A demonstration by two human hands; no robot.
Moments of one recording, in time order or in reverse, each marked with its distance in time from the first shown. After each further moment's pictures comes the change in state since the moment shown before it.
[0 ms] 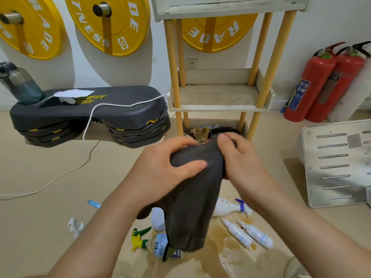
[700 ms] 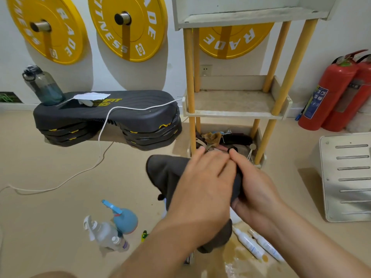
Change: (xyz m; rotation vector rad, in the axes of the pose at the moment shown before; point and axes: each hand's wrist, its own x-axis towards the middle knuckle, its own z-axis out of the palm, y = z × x) left_hand -0.016 0.014 0.050 0.614 0.088 0.334; right_hand -0.015 0.008 0.017 0.701 -0.095 0.403
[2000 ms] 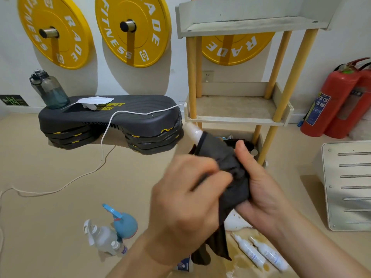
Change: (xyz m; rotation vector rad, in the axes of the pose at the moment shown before) left_hand -0.016 -0.003 -0.022 -0.191 0.621 0.120; right_hand 0.003 -0.013 0.000 0.270 -0.283 0.011
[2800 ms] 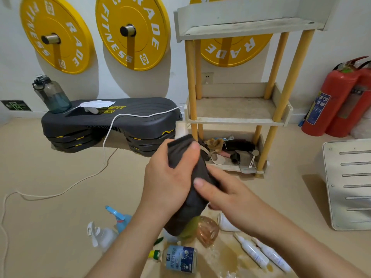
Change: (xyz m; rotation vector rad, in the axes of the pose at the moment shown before) left_hand 0.024 -0.021 -0.006 -0.400 -0.031 -0.961; right_hand -0.012 0.015 0.003 -1.071 -0.227 -0.064
